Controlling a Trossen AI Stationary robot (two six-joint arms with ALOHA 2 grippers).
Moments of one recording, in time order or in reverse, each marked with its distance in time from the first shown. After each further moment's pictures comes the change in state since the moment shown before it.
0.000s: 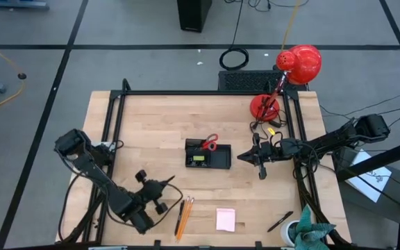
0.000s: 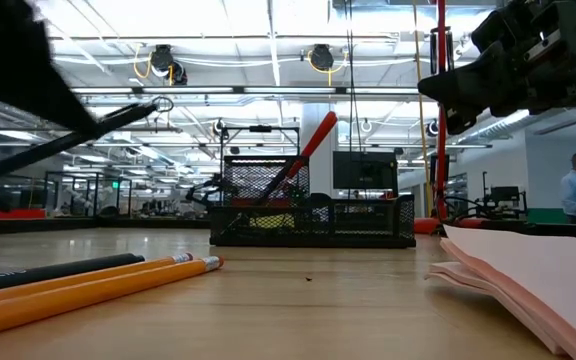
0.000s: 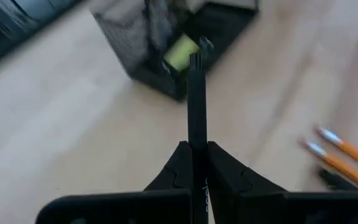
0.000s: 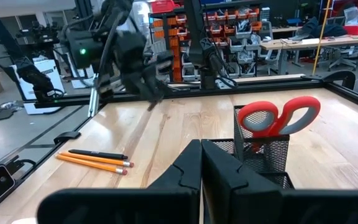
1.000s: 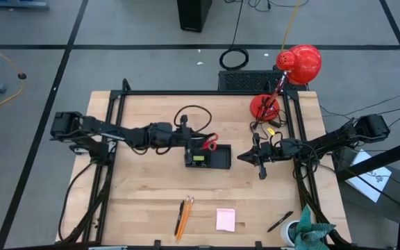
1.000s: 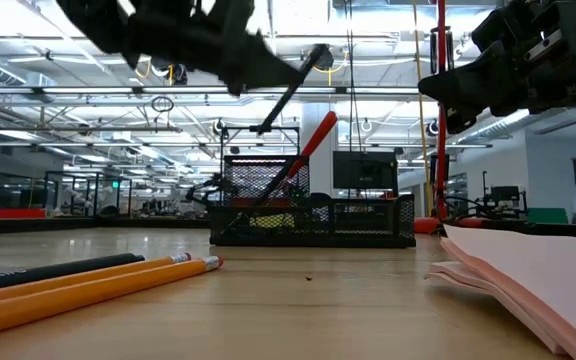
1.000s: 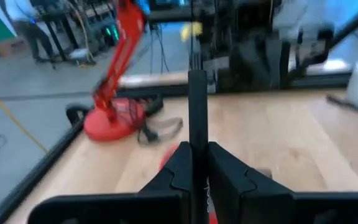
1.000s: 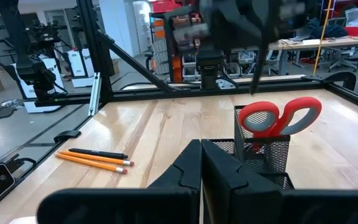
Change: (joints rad) left arm 0.839 -0.218 -0.285 1.410 0.829 1.449; right arm 0.000 0.000 0.000 0.001 -0.004 -0.008
